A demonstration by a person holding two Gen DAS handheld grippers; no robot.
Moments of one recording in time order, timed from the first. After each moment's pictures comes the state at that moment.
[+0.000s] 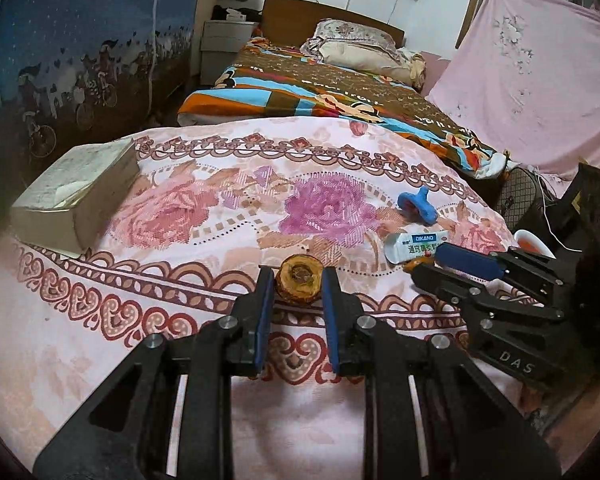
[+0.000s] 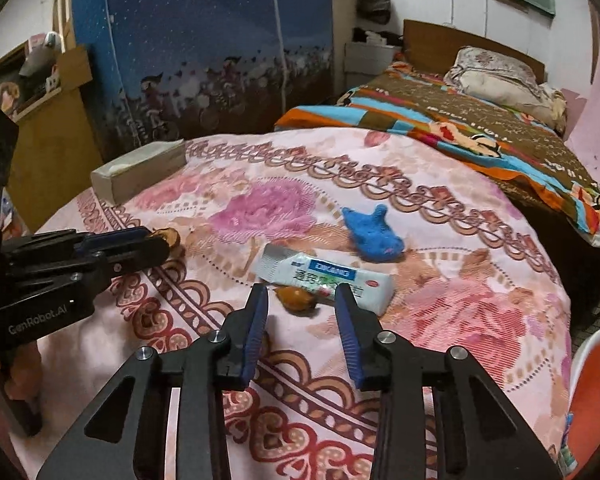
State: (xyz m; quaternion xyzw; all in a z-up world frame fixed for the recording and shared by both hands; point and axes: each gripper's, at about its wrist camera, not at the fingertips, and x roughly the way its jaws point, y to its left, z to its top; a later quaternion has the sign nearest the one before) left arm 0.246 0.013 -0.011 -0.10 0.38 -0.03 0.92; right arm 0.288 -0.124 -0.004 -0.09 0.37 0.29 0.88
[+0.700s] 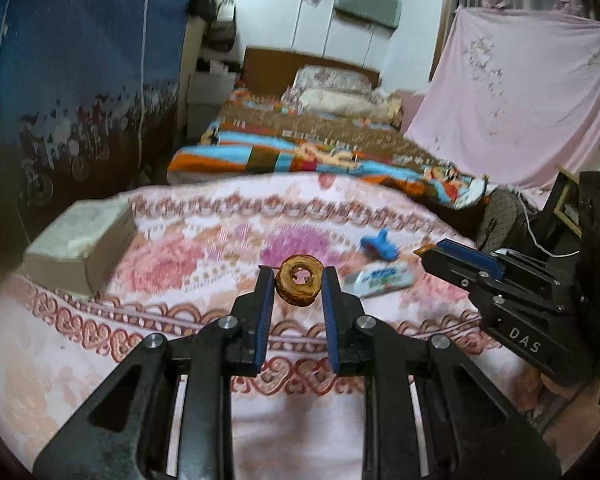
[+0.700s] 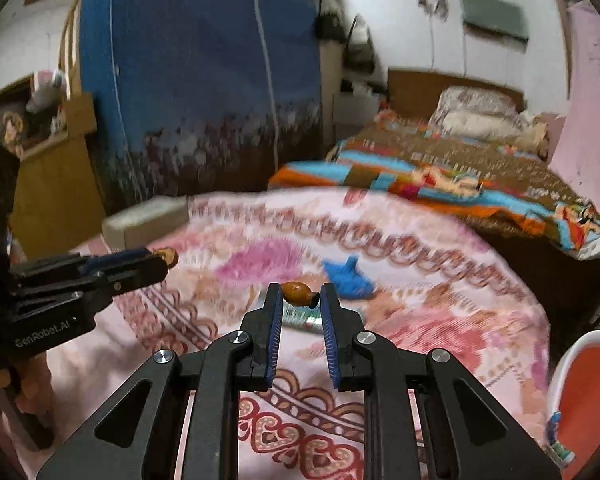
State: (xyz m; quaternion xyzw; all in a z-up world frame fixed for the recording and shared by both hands) left arm 0.214 -0.002 0.020 -0.07 0.27 -0.05 0.96; right arm 0.259 -0.154 0.025 -0.04 0.25 0.27 0.93
